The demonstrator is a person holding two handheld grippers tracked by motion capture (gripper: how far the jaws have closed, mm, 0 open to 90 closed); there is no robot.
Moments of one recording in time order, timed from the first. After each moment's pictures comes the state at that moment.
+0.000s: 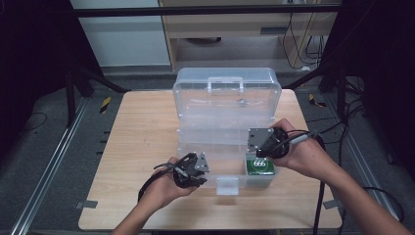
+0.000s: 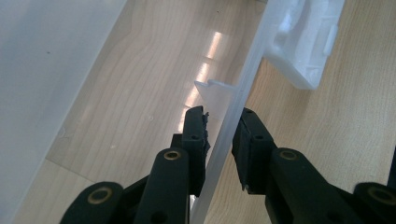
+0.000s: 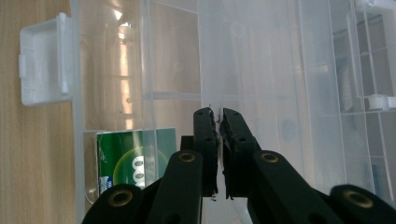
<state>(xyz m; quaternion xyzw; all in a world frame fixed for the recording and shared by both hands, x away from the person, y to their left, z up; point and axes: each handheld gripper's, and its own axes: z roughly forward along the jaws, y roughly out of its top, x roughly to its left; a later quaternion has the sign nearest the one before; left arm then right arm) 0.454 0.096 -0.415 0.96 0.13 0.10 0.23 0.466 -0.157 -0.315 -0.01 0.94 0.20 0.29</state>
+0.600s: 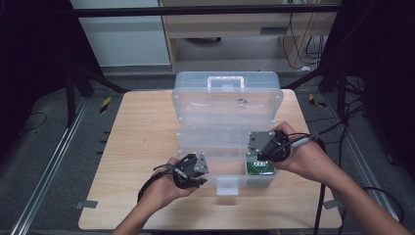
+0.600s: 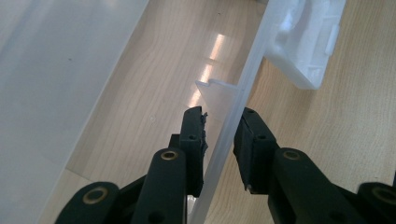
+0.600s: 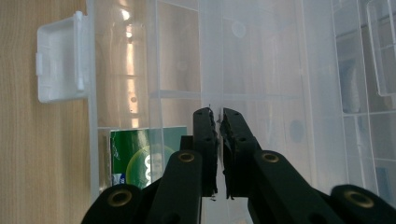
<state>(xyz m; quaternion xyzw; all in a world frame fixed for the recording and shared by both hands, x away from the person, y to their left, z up) 0.450 0.098 -0.416 0.95 0.14 0.11 0.25 0.461 -0.158 -0.318 -0.01 0.94 0.20 0.28</state>
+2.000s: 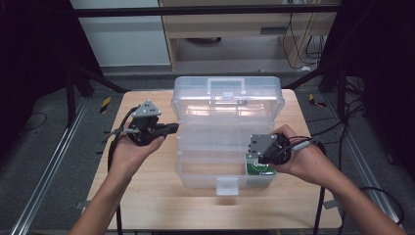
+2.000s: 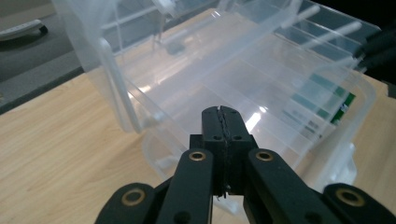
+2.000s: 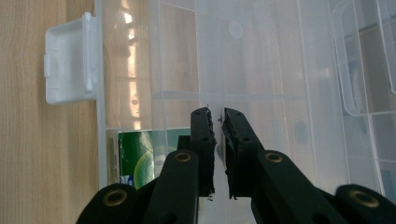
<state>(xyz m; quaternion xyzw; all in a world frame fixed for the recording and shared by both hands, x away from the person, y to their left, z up) 0.496 0.184 -0.293 0.82 0.32 0.17 0.44 0.457 -0.161 -0.324 -0.01 0.94 0.21 0.27</state>
